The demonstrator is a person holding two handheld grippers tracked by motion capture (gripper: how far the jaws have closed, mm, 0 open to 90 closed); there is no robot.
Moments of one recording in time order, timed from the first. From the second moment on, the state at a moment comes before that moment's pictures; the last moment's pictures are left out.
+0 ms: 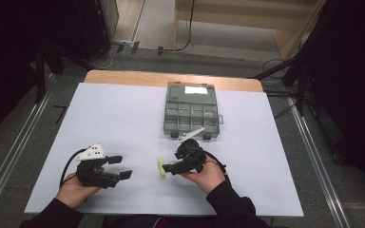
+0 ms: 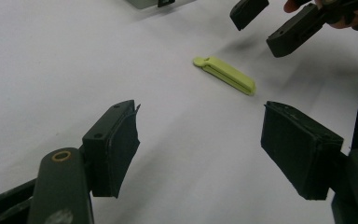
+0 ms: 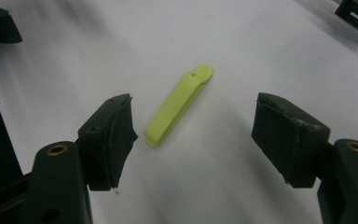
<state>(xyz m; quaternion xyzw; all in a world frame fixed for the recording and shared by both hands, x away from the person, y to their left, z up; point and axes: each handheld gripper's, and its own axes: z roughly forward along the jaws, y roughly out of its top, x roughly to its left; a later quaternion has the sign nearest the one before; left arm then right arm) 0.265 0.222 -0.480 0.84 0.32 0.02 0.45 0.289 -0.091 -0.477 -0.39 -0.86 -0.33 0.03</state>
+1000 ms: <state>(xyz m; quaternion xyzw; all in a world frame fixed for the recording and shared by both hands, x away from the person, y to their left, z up) 0.265 0.223 -0.479 0.84 0.32 0.02 0.45 0.287 -0.052 -0.492 -0.39 -0.88 -0.28 0.00</state>
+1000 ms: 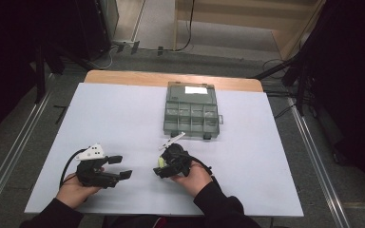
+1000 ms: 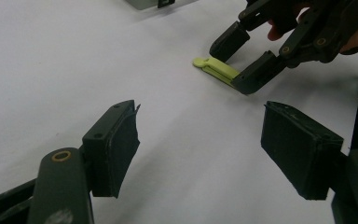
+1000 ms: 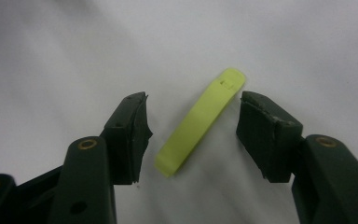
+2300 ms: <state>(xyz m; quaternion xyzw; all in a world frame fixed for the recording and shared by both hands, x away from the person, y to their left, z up) 0.265 0.222 -0.479 0.84 0.32 0.02 0.45 0.297 -0.074 -0.486 -0.40 -0.87 -0.29 0.03</state>
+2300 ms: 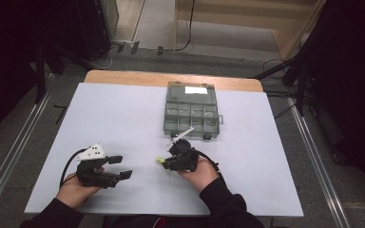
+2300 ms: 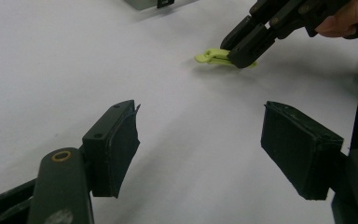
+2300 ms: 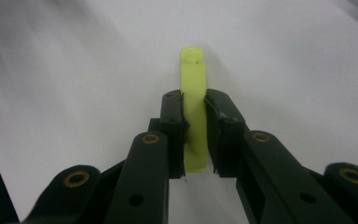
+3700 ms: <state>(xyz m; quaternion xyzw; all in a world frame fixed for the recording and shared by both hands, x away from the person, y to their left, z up) 0.265 0.222 -0.479 0.83 0.32 0.02 0.45 0.298 -0.114 -0.466 -0.43 -0.85 -0.31 0.05</state>
